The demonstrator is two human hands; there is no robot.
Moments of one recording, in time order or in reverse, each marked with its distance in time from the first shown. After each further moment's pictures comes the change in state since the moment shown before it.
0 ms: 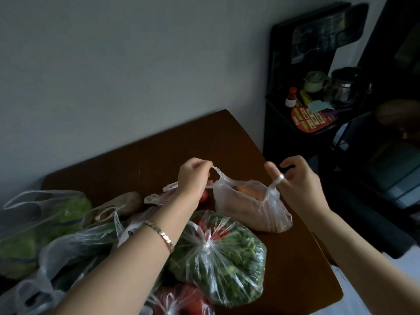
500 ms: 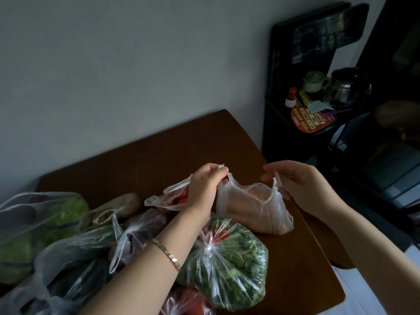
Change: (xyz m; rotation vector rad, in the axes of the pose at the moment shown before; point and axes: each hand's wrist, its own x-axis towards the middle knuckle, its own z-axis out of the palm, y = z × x) left_hand -0.012 -0.016 0.008 -0.289 -0.197 0.066; right_hand 0.001 -0.014 -0.015 0.148 -0.307 -0.131
